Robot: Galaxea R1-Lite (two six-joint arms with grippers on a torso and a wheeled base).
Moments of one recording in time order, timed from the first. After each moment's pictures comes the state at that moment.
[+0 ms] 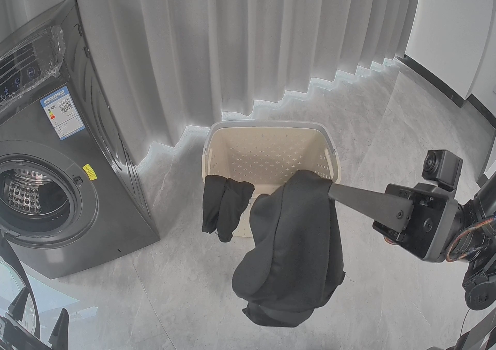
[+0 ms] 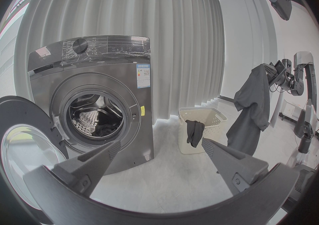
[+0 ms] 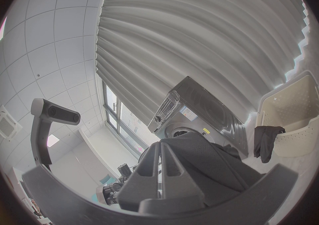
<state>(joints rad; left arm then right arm) 0.00 0.02 -0.02 0.00 -0.03 0.00 0.71 1.56 -0.39 -1.55 0.61 0.77</state>
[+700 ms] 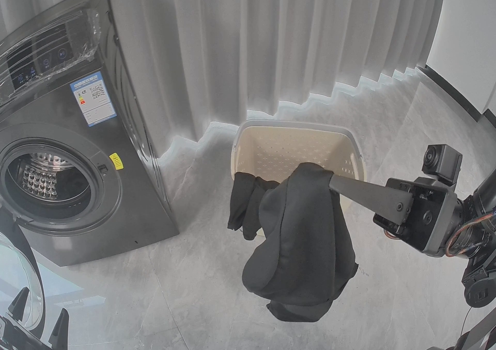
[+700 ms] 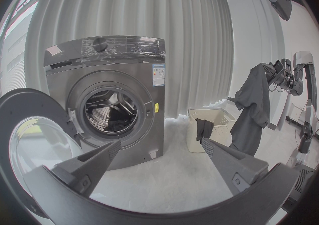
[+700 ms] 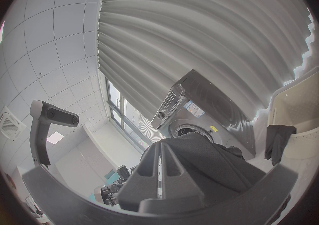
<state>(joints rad) 0.00 0.02 -0.02 0.00 -0.03 0.00 0.69 1.57 -0.40 -1.55 0.61 0.77</state>
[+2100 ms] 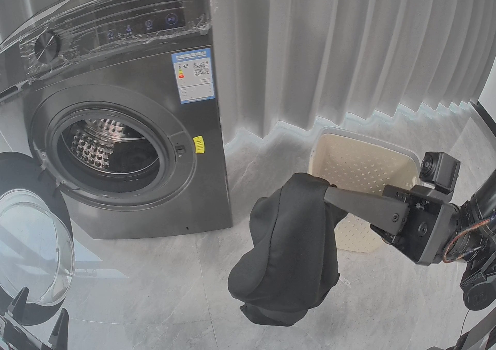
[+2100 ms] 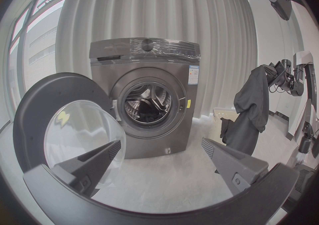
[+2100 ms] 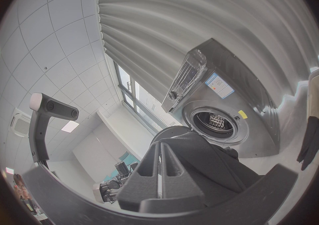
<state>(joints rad) 0.00 0.02 -0.02 0.00 -0.03 0.00 0.71 1.57 -0.39 -1.55 0.62 0.74</state>
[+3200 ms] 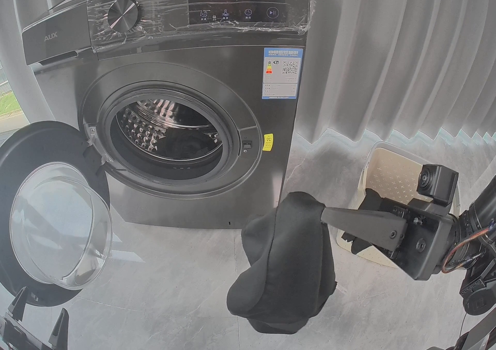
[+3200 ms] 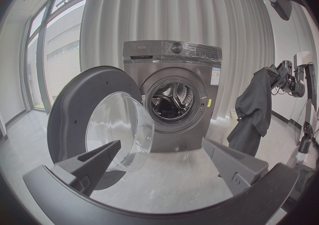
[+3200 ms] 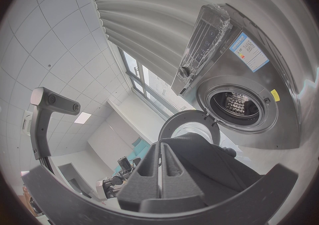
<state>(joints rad) 0.00 0.02 -0.02 0.00 -0.03 0.00 0.73 1.57 -0.35 -1.55 0.63 0.73</state>
